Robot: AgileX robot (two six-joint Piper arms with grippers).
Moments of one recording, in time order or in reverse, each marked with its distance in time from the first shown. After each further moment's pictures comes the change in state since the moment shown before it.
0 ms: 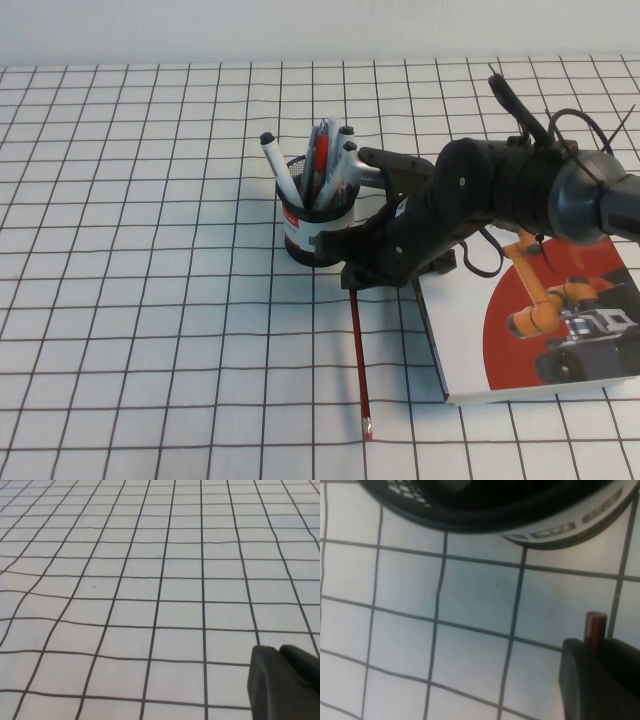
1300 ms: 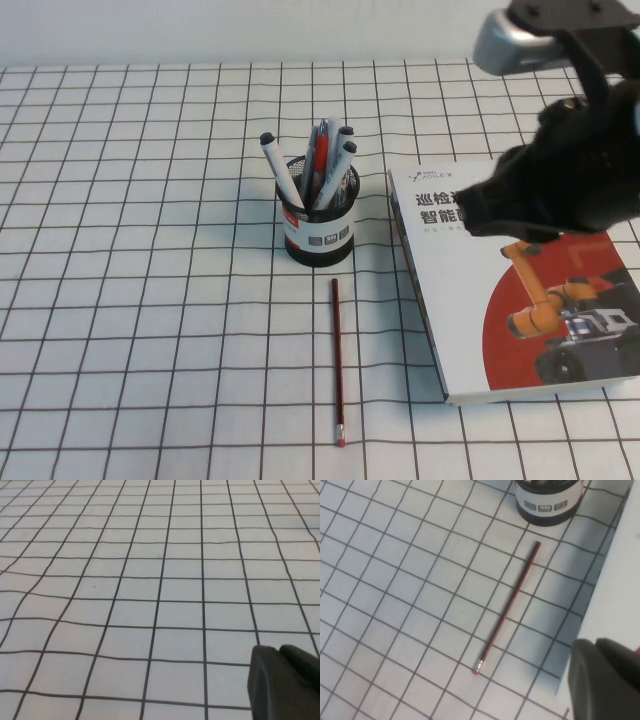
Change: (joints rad) right arm 0.020 -0.677 0.108 -0.241 0.381 -0.052; left arm 0.000 0.000 0.000 0.000 0.000 0.000
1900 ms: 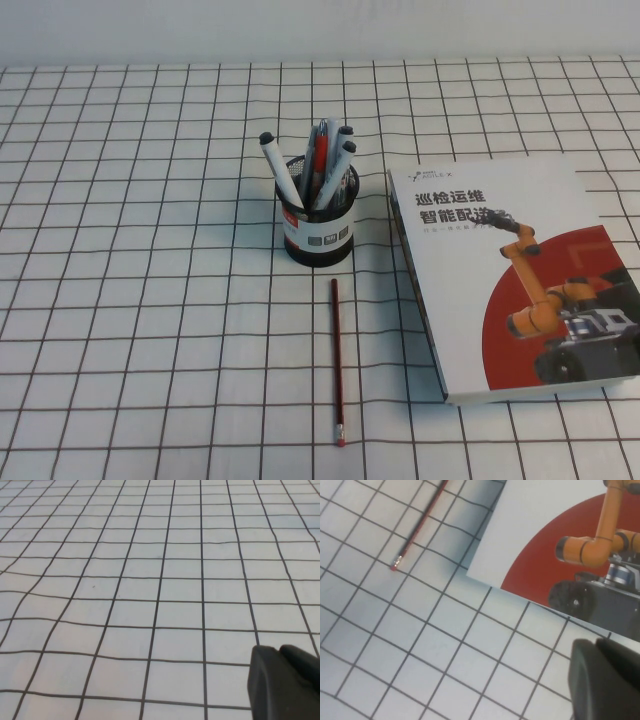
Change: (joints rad) right arm 0.000 -0.435 0.381 -0.189 0.077 -0.024; left arm 0.000 0.000 0.000 0.000 0.000 0.000
